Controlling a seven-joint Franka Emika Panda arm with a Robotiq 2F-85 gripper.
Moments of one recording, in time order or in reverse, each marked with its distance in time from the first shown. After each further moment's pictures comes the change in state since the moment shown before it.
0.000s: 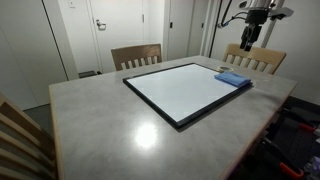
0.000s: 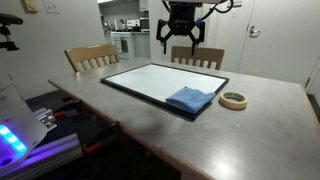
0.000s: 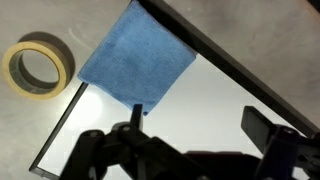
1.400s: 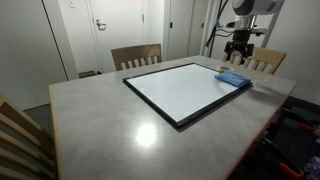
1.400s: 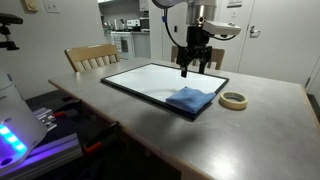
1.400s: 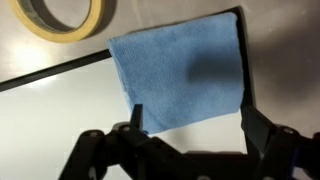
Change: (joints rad) arm -0.135 0.324 0.127 0.197 -0.005 0.076 -0.663
